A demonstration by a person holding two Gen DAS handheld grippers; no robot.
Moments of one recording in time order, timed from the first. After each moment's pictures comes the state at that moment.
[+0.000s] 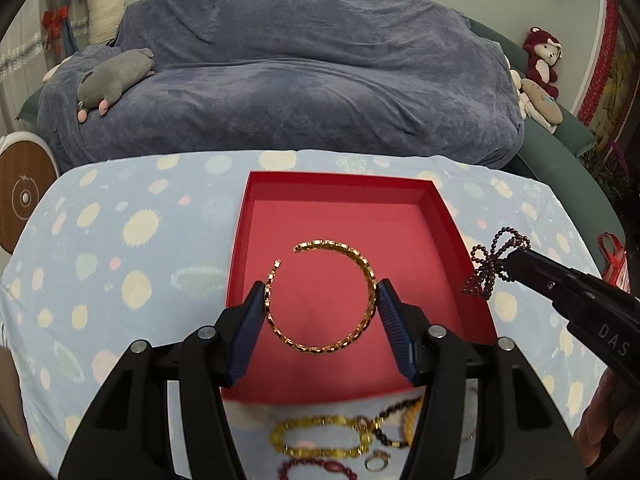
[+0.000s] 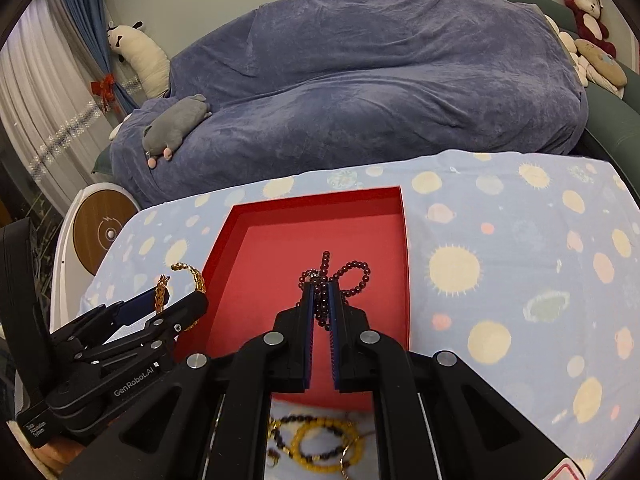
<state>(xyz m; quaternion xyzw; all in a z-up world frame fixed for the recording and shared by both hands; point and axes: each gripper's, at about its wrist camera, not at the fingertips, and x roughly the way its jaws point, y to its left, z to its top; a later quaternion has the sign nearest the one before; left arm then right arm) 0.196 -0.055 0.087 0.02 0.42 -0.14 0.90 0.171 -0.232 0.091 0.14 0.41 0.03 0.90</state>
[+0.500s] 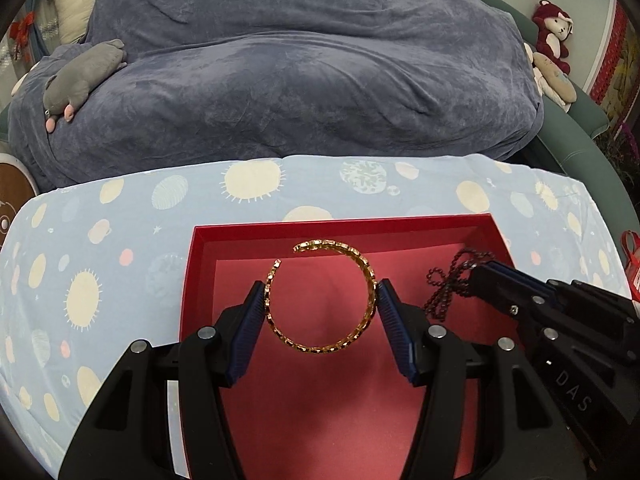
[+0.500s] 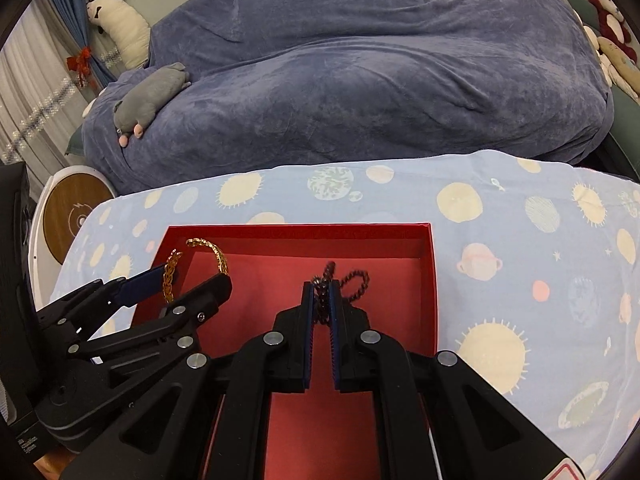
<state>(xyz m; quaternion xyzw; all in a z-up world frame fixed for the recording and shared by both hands) 0.320 -0.097 0.032 0.05 0.47 -0.14 0.87 0.297 -0.235 0.033 0.11 0.46 0.03 0.88</state>
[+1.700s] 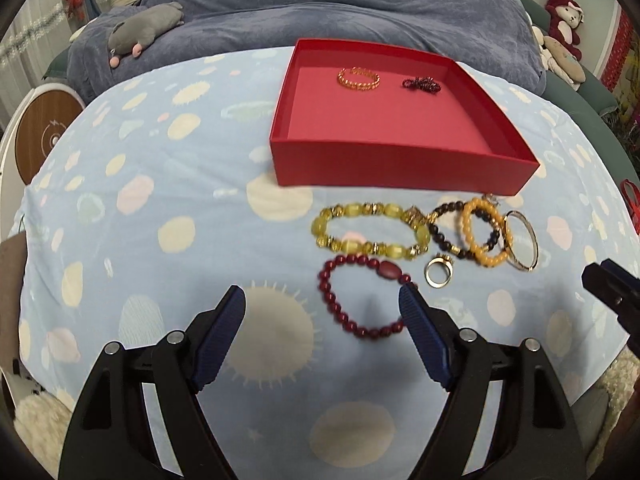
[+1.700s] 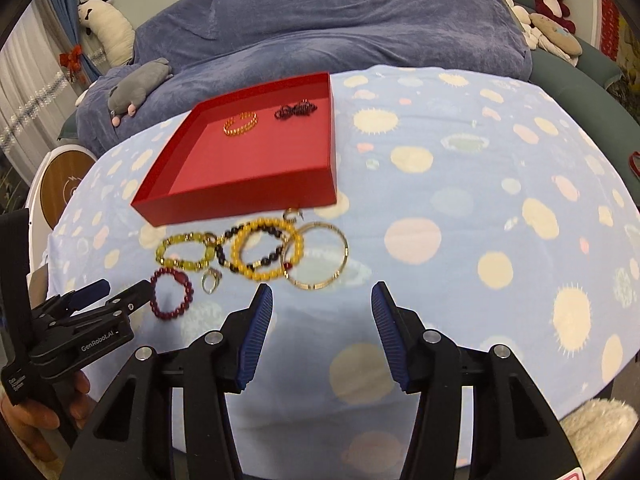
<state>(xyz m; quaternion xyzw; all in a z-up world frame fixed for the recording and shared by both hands) 0.052 -0.001 0.007 0.04 0.49 -0.09 0.87 -0.005 -0.224 0.026 0.12 0.46 -0.04 0.88</state>
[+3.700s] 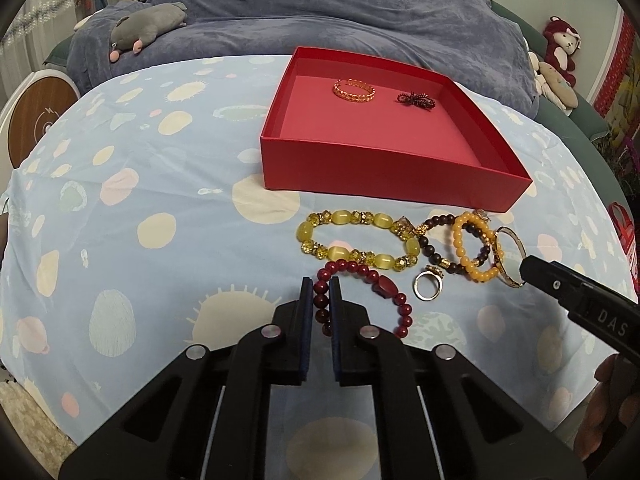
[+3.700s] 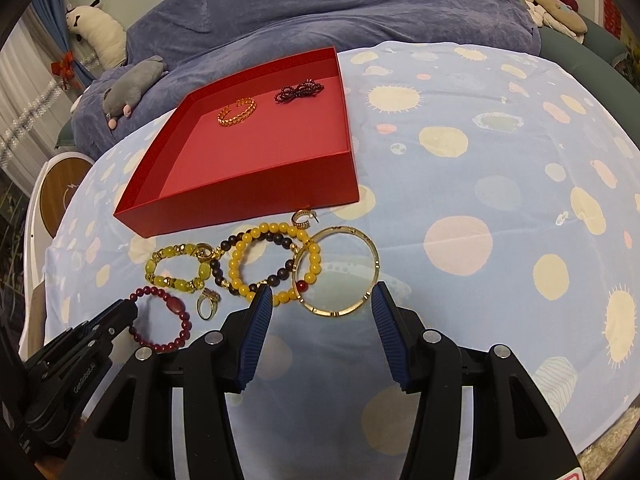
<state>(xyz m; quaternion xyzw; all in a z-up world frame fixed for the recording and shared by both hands) 0.056 -0.001 0.002 0.00 0.47 -0.10 0.88 0.041 -0.216 0.000 0.15 0.47 -0.03 0.87</state>
